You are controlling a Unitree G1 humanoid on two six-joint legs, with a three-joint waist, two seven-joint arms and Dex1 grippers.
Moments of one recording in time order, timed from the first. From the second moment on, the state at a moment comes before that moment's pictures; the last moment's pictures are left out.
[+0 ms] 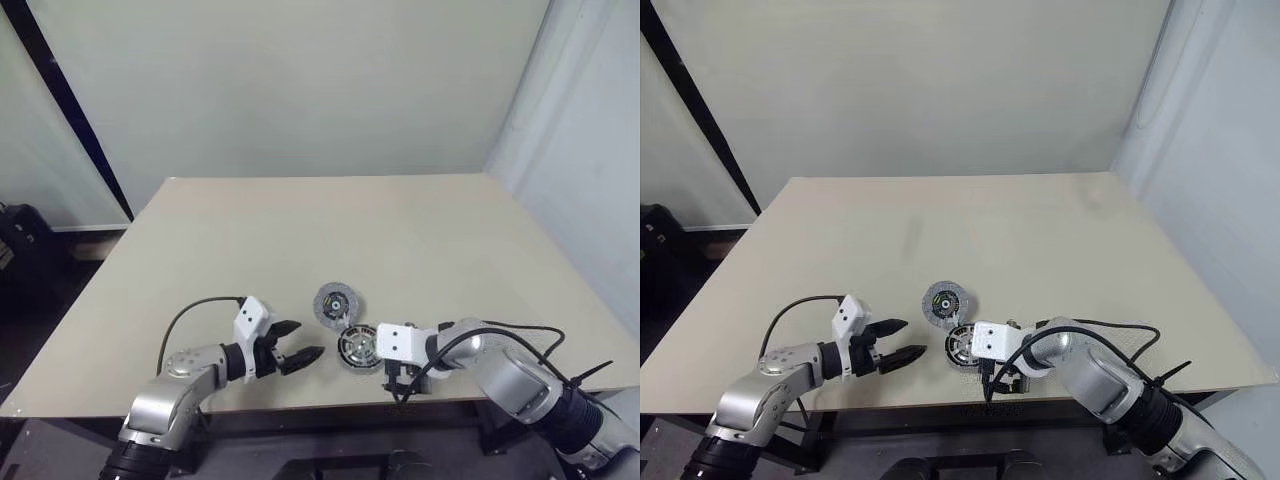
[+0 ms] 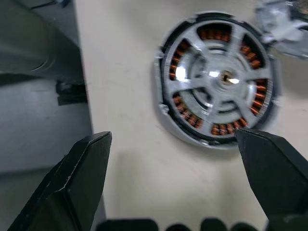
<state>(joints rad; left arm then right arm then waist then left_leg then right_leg) -0.05 0.53 -0.07 -0.13 -0.43 0.51 -0.84 -0.42 -0.65 0.70 -0.32 -0.17 0.73 0.96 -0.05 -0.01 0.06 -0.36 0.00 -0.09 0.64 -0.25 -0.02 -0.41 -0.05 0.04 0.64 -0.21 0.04</state>
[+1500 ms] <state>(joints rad) -0.05 0.52 -0.08 -0.12 -0.39 0.51 -0.84 -0.38 -0.27 0.61 -0.18 -0.15 0.92 0.82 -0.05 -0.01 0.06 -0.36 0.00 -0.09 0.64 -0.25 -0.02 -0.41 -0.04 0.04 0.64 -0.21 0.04</state>
